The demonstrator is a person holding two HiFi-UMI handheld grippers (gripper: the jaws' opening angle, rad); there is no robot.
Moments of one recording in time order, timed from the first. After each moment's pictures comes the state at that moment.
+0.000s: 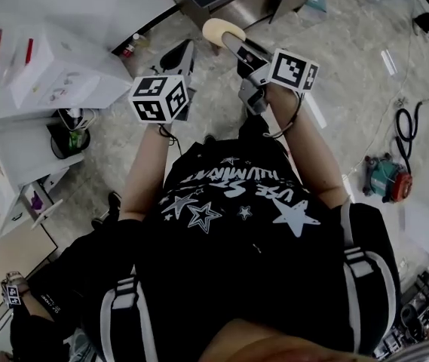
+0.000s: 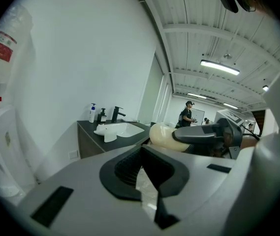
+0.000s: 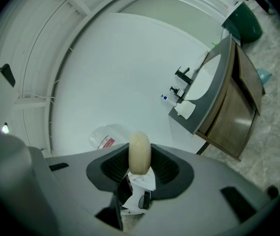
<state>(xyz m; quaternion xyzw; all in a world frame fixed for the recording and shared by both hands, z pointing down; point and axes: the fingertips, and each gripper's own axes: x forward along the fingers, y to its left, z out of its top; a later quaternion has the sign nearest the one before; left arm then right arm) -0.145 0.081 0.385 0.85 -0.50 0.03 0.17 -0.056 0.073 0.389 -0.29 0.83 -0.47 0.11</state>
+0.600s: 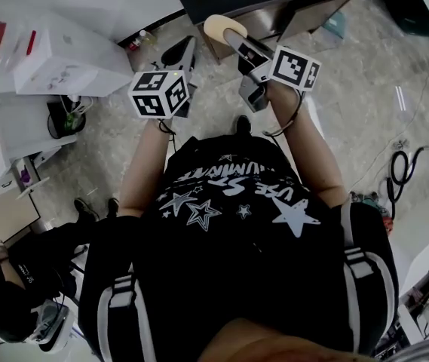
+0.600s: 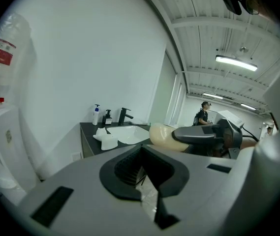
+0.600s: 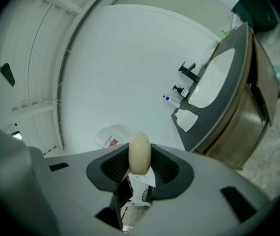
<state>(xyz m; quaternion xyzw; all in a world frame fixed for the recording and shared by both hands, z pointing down) -0.079 -0.014 0.383 0.80 -0.58 0.02 0.18 0.006 -0.037 0.389 -0.21 0.84 -0.48 0.08</state>
